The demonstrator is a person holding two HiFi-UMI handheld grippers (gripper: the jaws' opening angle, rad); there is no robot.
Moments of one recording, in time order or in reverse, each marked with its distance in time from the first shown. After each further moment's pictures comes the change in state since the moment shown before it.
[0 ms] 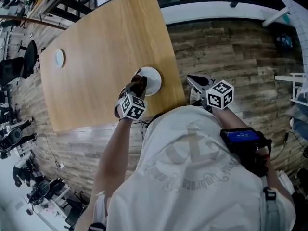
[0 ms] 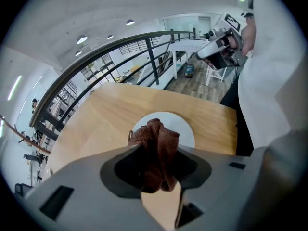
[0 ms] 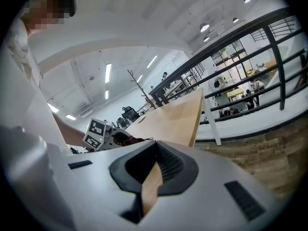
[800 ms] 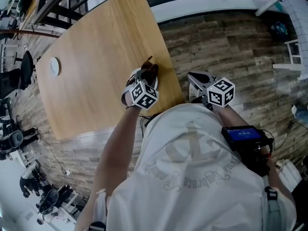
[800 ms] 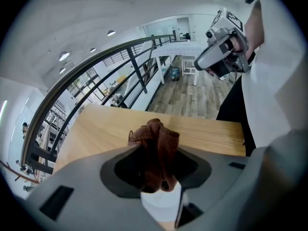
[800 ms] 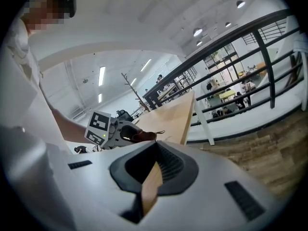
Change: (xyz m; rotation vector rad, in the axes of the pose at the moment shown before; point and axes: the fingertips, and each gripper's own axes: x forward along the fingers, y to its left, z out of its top) left arm -0.005 -0.033 0.058 0.212 -0.086 -0.059; right arm -0.029 0.038 -0.024 0.033 -0.048 -0.091
